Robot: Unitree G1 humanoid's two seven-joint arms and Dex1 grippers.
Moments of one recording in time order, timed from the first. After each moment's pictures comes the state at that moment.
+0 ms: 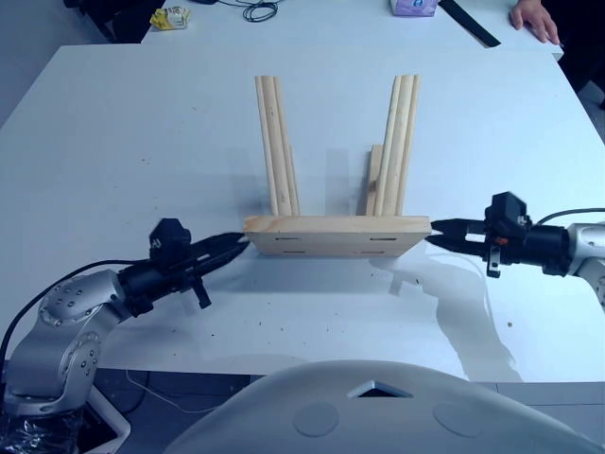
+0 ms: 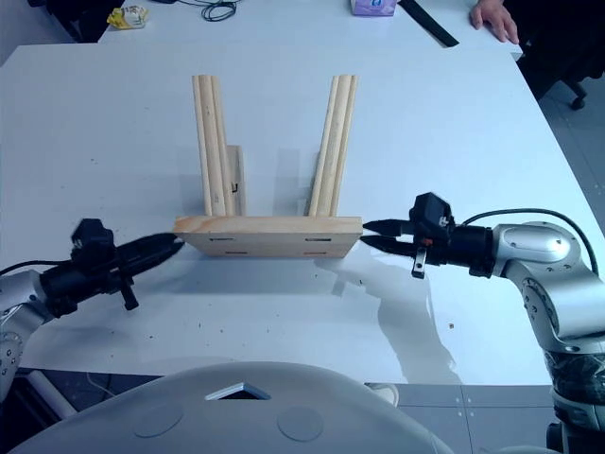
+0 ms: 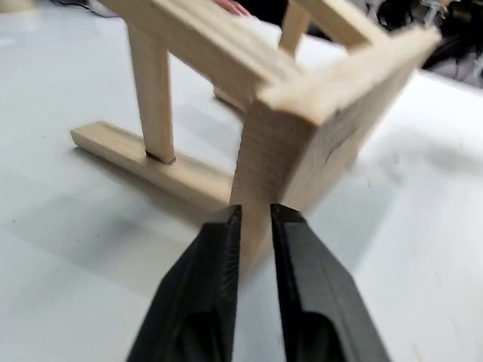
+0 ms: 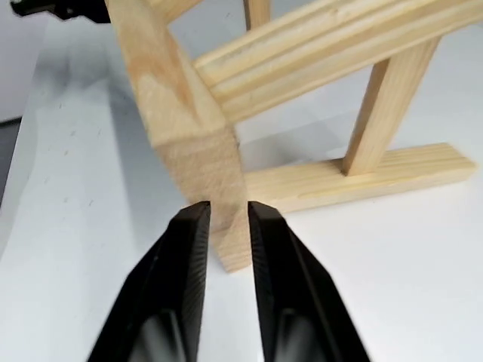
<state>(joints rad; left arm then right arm) 0.43 0.78 0.22 -0.44 -0.56 0.36 -0.99 0.15 -0.89 -0.08 -0.37 0.50 0.43 1.19</state>
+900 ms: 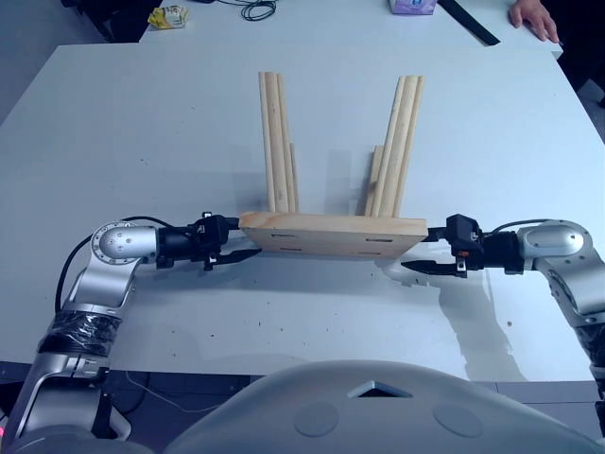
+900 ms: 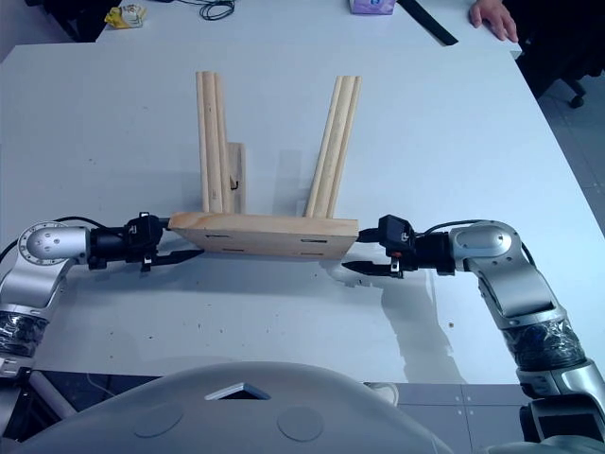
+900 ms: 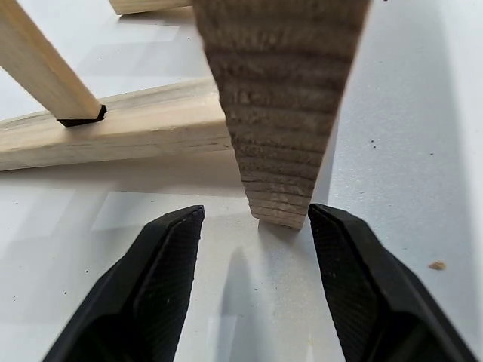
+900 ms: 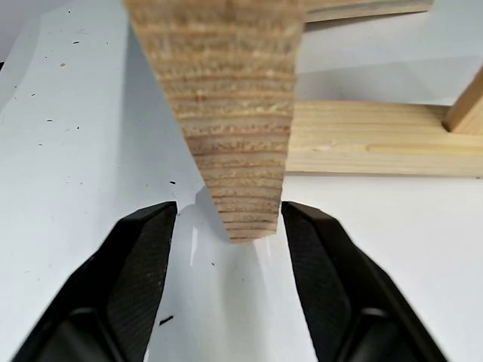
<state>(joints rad) -0.02 0.77 -0.09 0.13 -0.20 -0.19 -1.23 0.02 -0.80 0.15 -0.14 0.31 0.21 1.22</state>
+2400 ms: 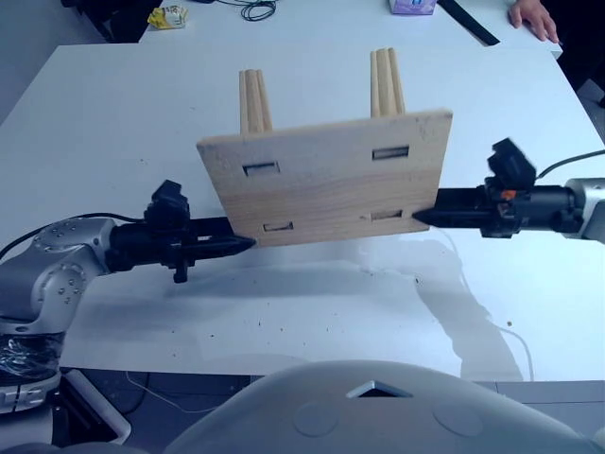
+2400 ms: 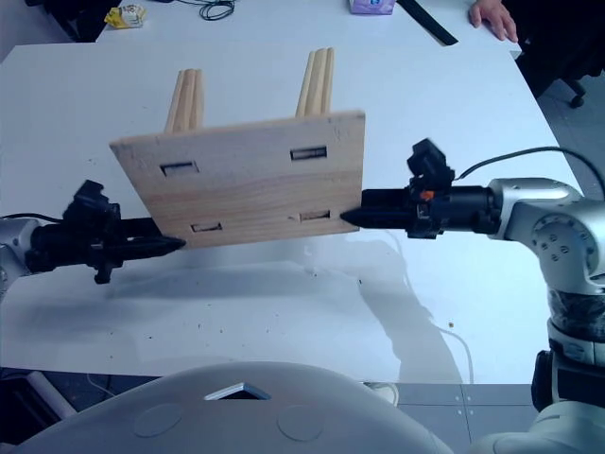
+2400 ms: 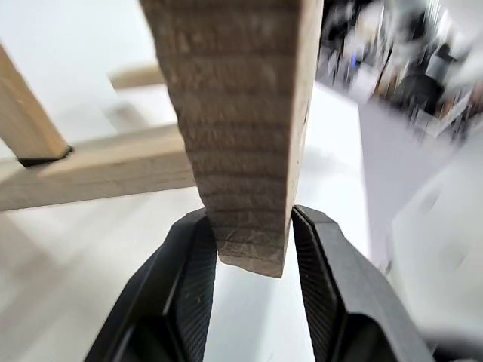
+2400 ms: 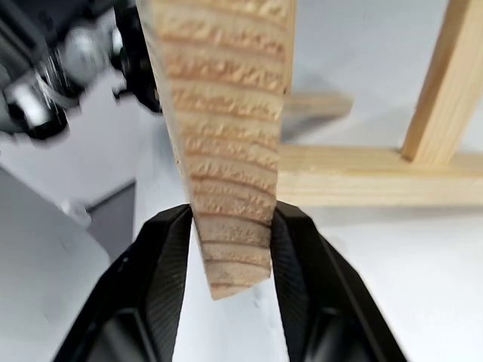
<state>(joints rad) 0.09 0.91 0.21 -0.28 -0.99 0.71 -1.19 -0.23 -0.89 -0.18 -0.32 1.03 1.11 1.06</state>
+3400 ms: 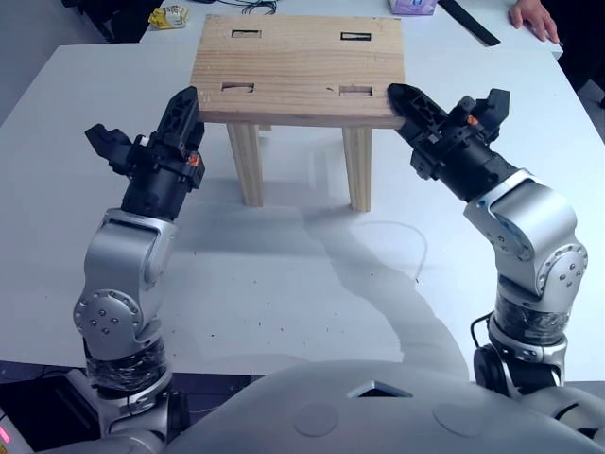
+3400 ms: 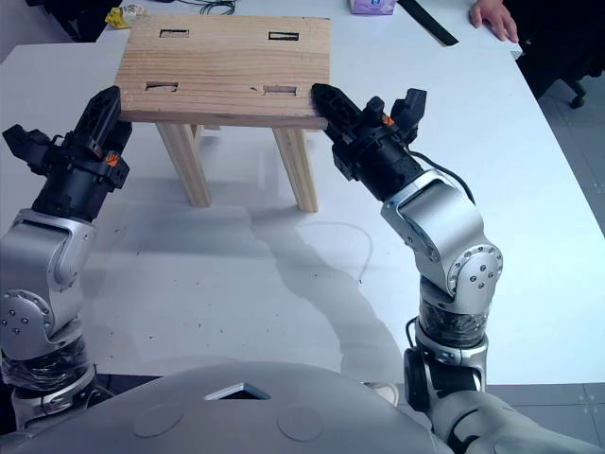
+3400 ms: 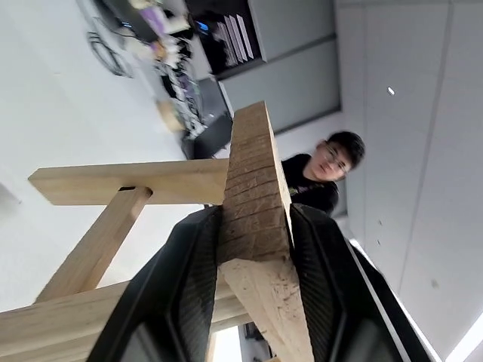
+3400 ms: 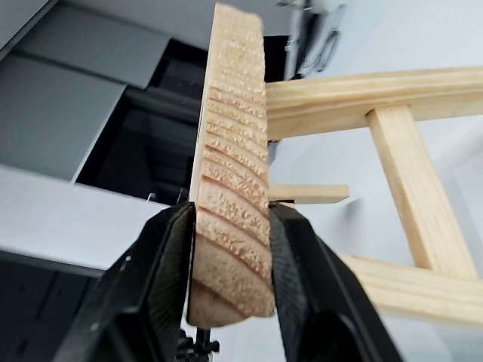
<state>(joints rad) 0.02 0.27 0.25 -0.66 -1.80 0.27 0.53 -0.24 -0.21 -0.08 -0.58 1.98 0.44 -0.84</state>
